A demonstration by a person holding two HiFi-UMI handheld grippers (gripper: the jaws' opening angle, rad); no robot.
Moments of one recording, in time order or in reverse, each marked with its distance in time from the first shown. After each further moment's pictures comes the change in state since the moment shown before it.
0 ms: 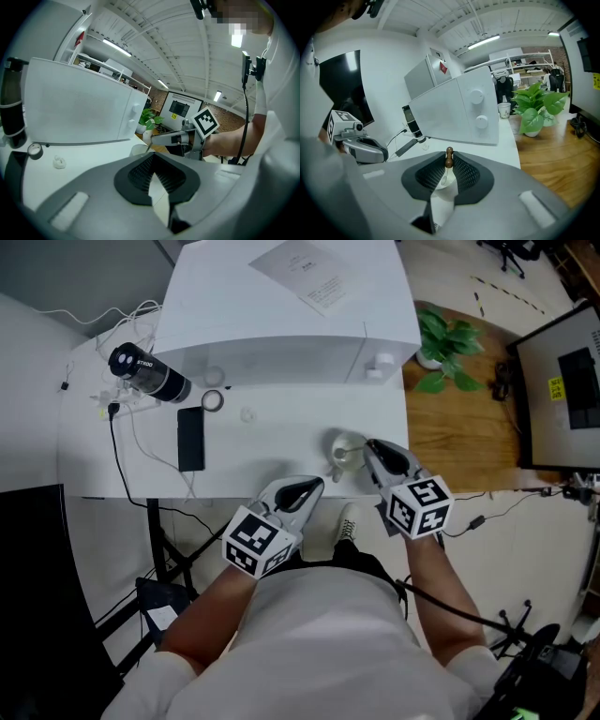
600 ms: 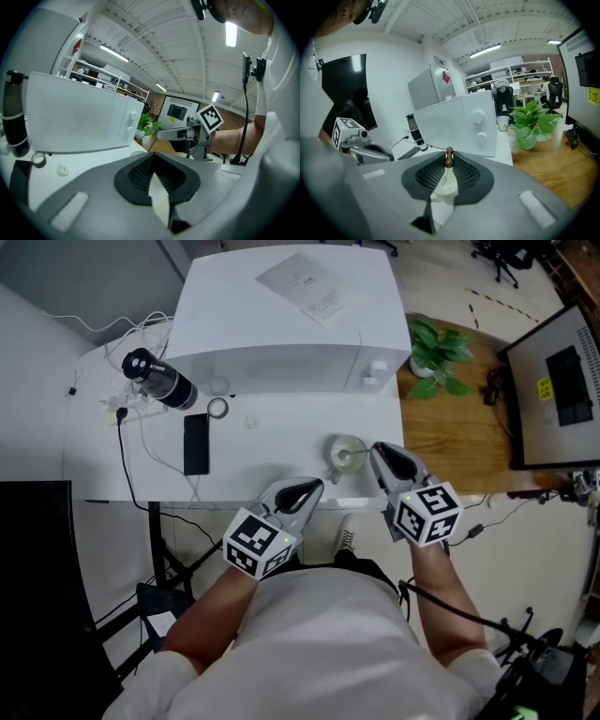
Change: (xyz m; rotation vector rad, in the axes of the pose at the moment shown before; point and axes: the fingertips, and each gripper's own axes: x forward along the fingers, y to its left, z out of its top) left arm -0.014 -0.012 0.016 0.043 -0.045 0.007; right arm -0.036 0.014 0.034 -0.033 -0.086 -0.010
